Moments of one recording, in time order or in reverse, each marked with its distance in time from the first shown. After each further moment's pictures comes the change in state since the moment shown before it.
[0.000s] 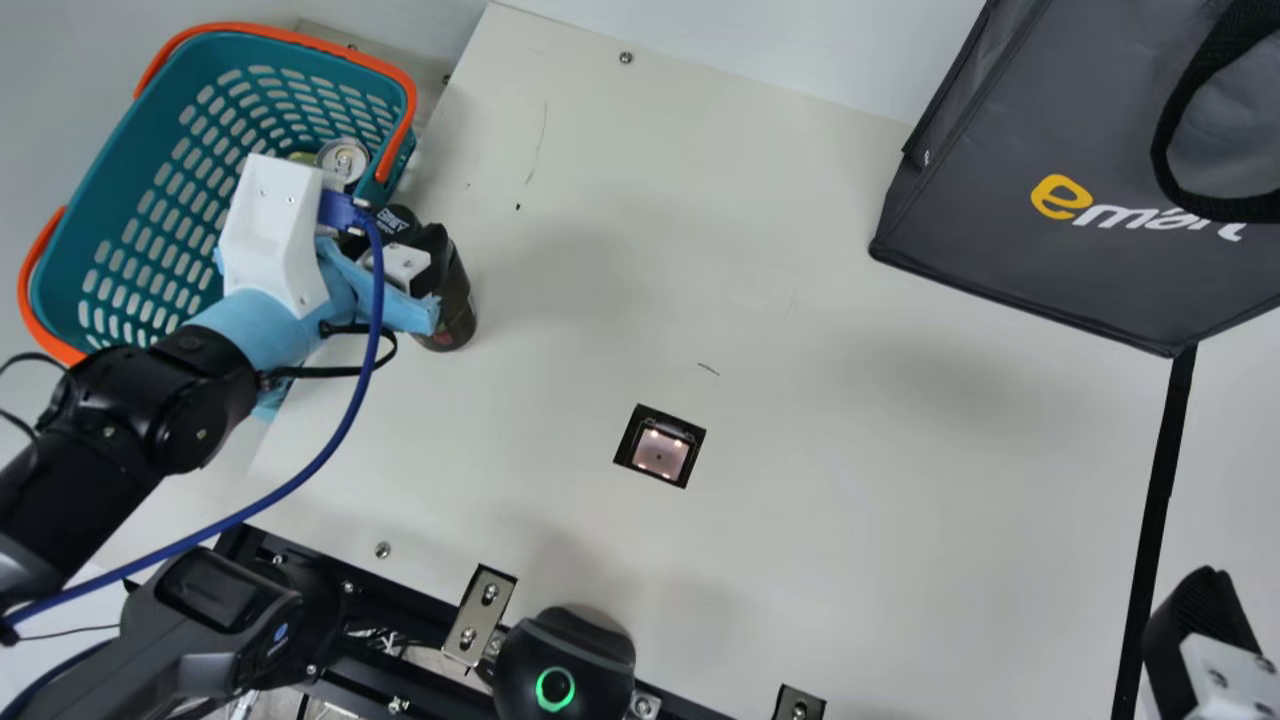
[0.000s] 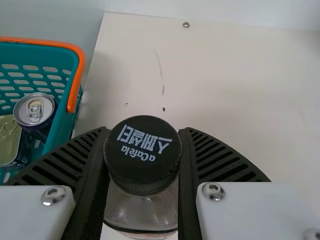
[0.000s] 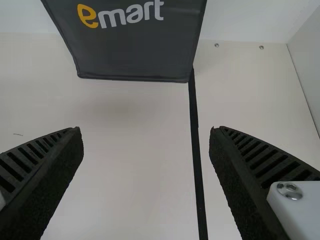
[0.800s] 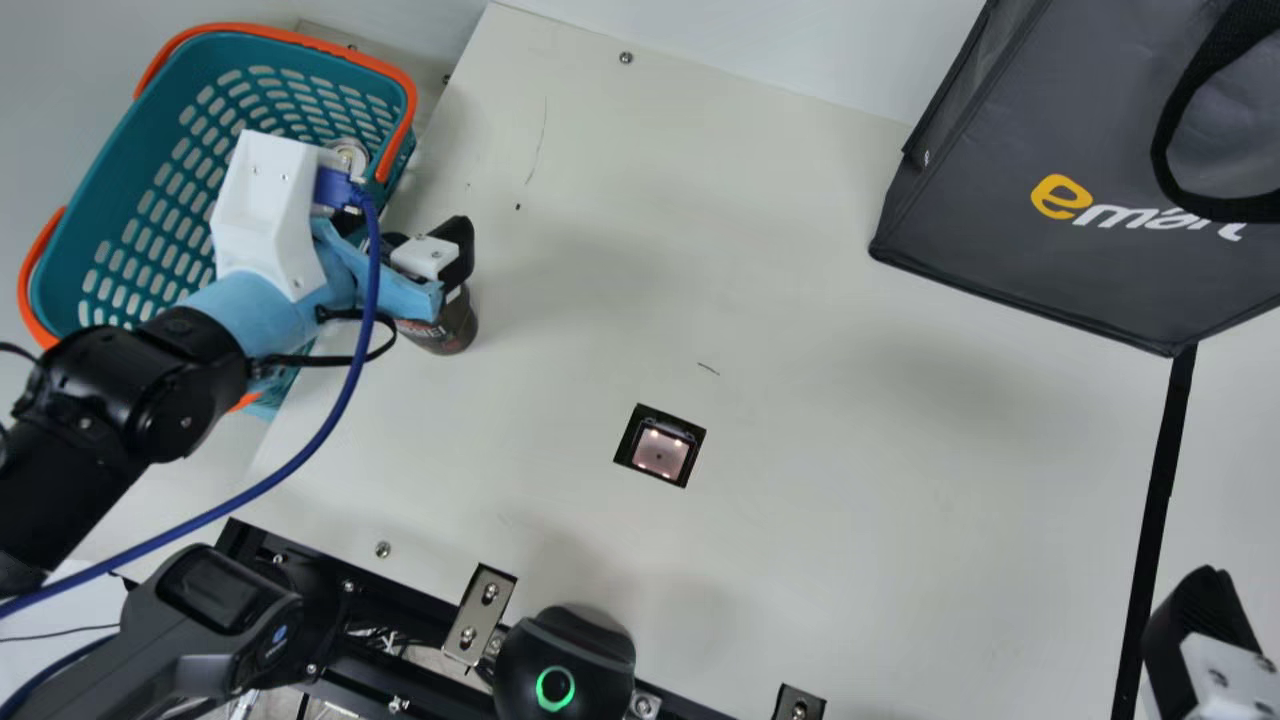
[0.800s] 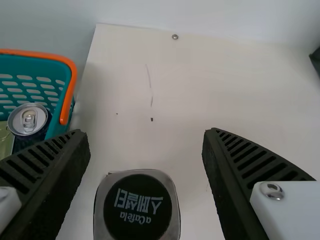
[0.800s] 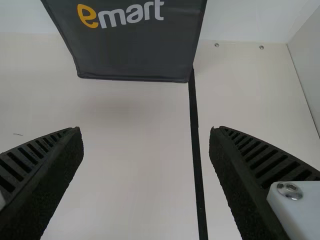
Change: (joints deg) left arm -2.4 -0.9 -5.8 1.8 5.3 -4.0; right arm 0.0 0.0 0.0 0.0 -0.1 0.0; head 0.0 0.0
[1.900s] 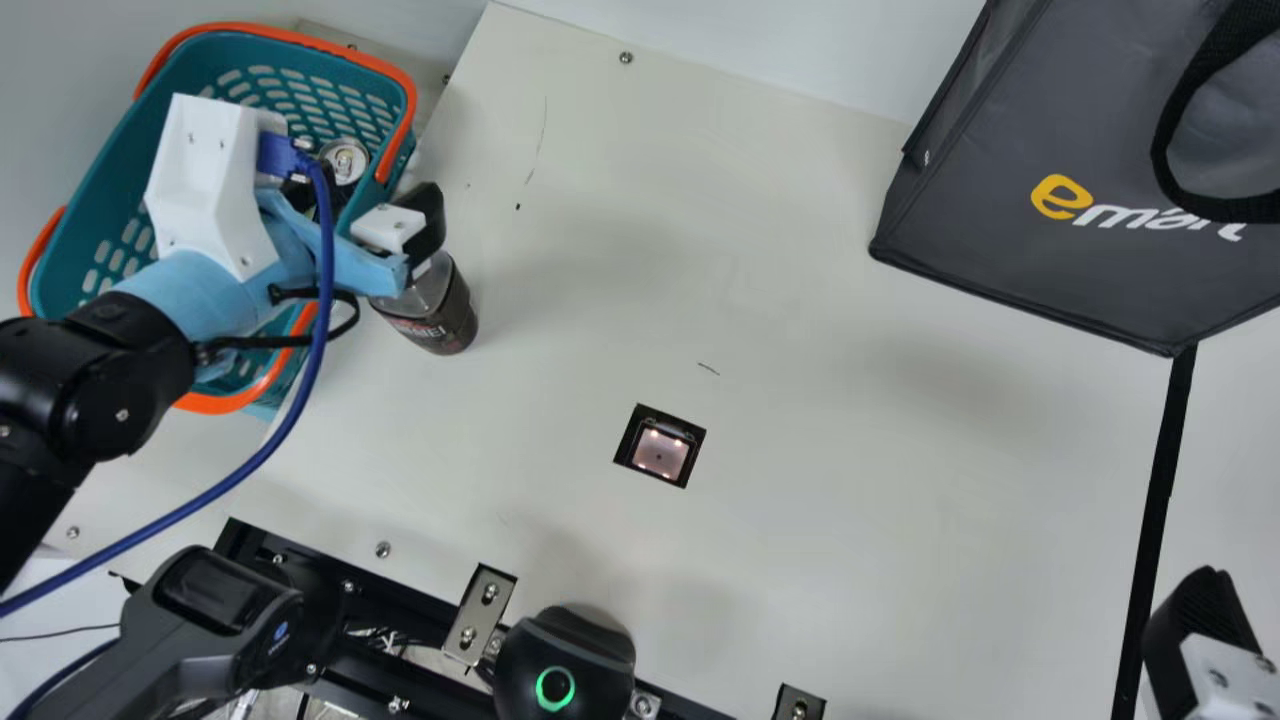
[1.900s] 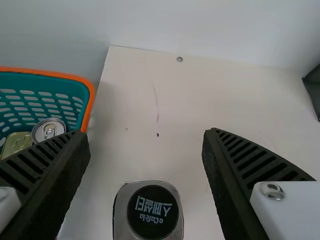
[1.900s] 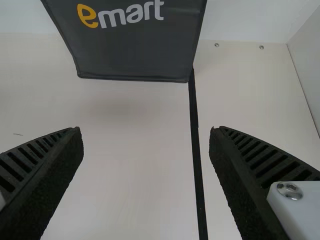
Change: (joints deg) left arm 3.2 -3.1 -5.3 -3.5 5.9 3.9; right arm 0.0 0.0 0.0 0.0 0.0 0.0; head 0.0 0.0
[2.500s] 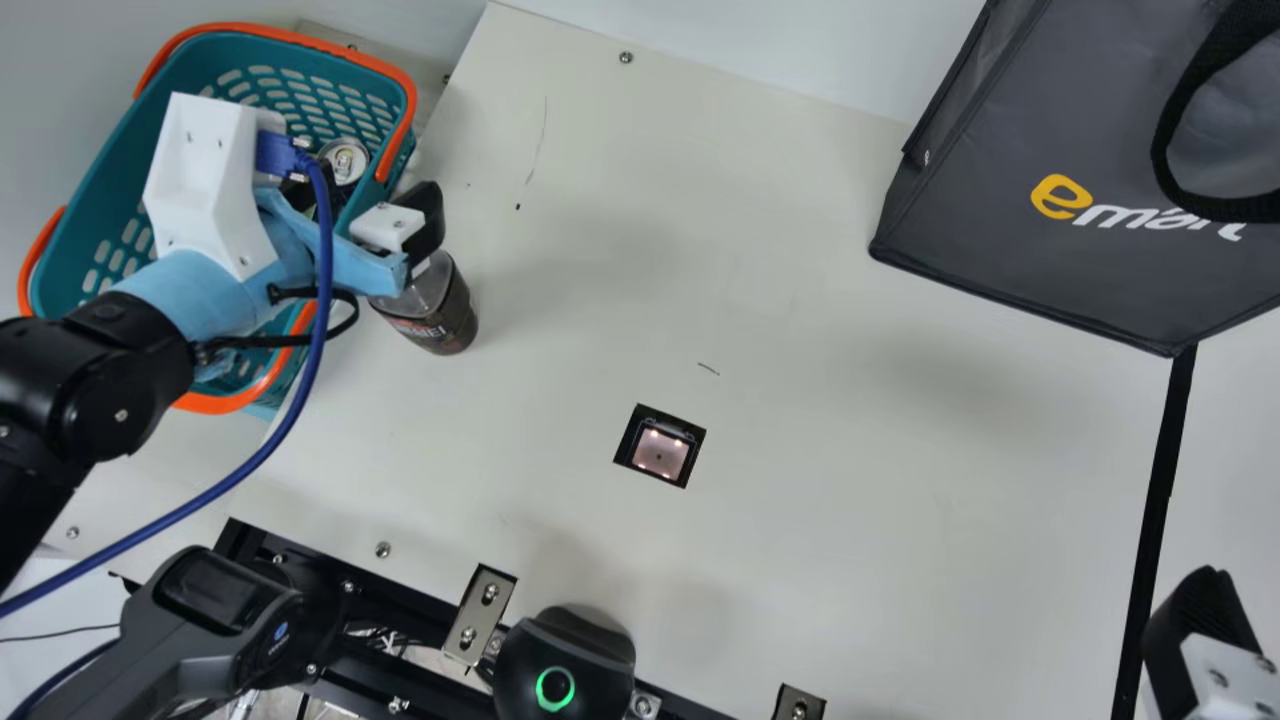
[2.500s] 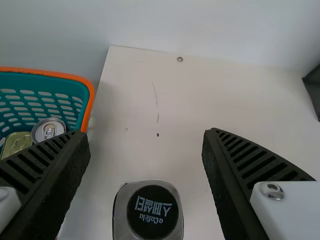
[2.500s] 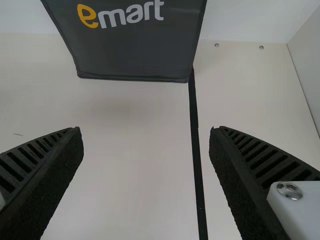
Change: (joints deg) left arm 0.0 0.0 0.0 0.0 0.0 0.0; right arm 0.0 0.0 0.0 0.0 0.0 0.0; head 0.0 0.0
